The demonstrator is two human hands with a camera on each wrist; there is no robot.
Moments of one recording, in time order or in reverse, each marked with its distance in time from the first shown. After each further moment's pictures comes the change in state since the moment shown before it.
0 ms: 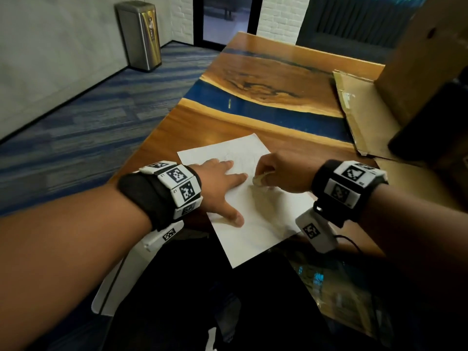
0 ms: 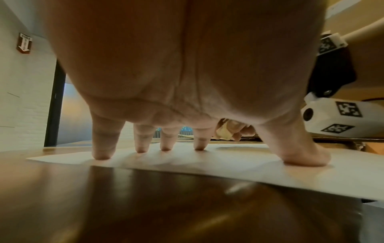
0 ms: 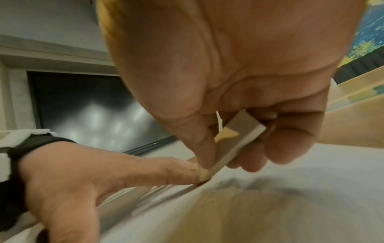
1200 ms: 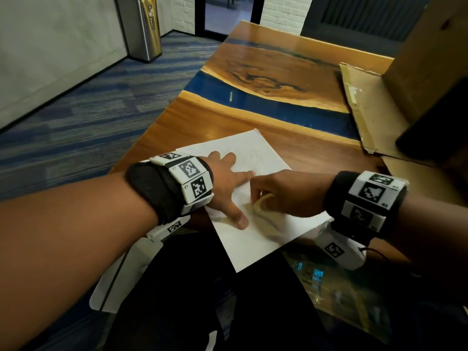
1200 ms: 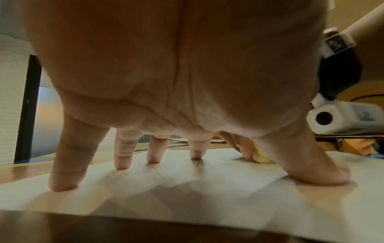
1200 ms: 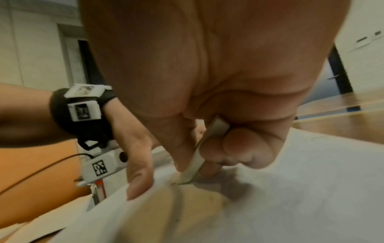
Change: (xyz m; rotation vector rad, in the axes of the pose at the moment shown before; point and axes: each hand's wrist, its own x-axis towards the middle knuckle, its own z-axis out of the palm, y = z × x) left_hand 0.003 0.011 -0.015 0.117 -0.045 -0.019; right_hand -0.011 0.001 0.013 -0.090 -0.292 -0.198
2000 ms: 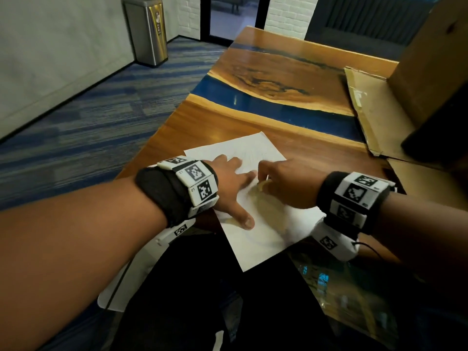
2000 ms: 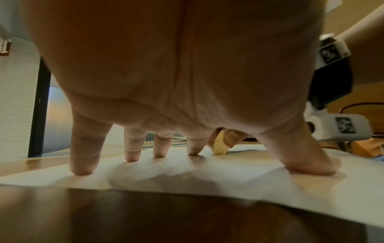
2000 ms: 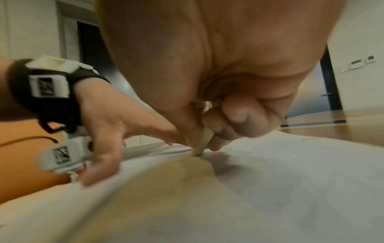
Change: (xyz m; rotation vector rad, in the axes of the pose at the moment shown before) left_hand -0.008 0.000 0.006 -0.029 0.031 0.004; right_hand 0.010 -0.008 0.001 -0.108 0.232 0.083
